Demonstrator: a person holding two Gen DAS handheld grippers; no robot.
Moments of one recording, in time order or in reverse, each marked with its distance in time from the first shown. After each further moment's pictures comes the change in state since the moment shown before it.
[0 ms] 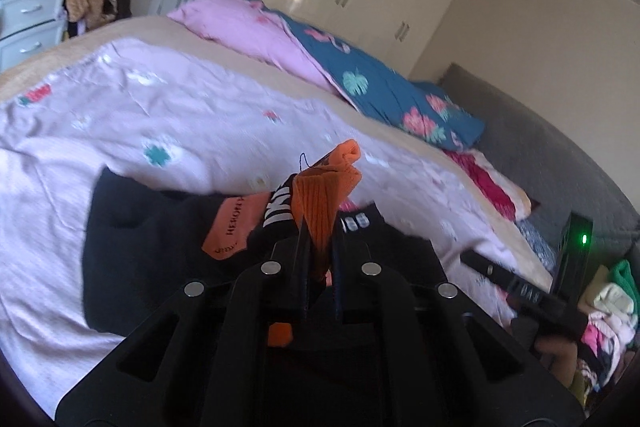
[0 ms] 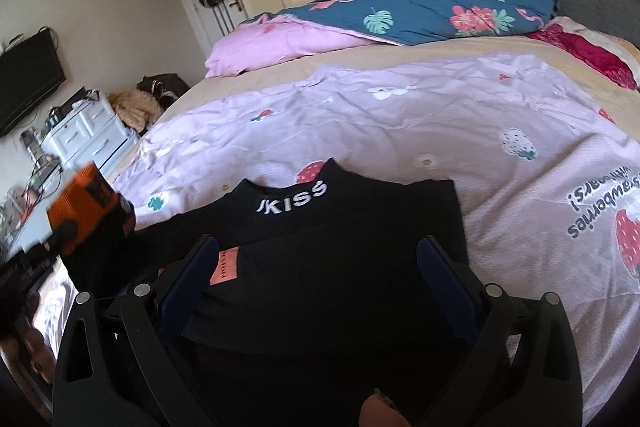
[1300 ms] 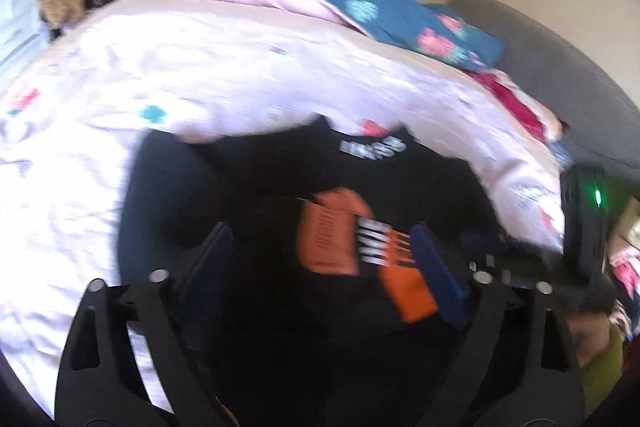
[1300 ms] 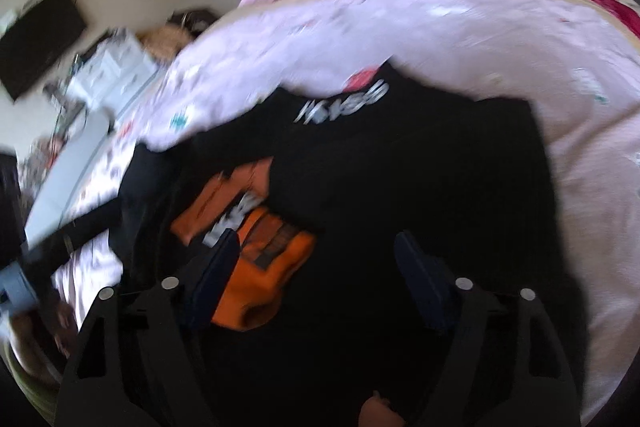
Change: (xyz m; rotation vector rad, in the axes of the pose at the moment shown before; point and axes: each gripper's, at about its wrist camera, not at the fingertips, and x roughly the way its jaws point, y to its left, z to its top) left arm 0.036 0.012 -0.016 0.136 0.211 0.144; right arm 0.066 0.038 -0.047 -0.100 0.319 0.142
